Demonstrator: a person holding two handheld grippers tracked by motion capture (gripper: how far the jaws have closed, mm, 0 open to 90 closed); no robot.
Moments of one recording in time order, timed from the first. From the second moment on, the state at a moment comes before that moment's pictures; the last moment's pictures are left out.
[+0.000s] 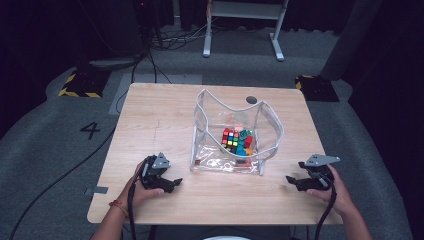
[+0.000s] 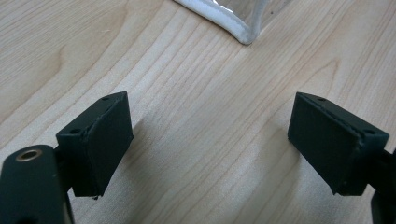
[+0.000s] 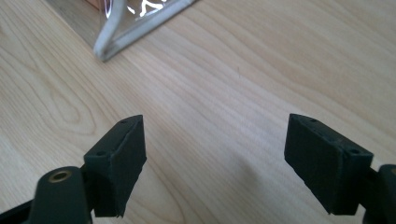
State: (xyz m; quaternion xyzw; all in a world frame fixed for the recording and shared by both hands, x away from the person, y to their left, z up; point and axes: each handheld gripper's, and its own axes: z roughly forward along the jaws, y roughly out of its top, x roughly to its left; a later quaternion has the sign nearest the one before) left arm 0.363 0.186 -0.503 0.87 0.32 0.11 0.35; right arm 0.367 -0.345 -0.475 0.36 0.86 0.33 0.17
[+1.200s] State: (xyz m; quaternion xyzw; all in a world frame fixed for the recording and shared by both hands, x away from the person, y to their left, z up) left arm 0.363 0.186 -0.503 0.87 0.32 0.11 0.35; right arm 0.346 -0.373 -0.503 0.40 0.82 0.36 0.19
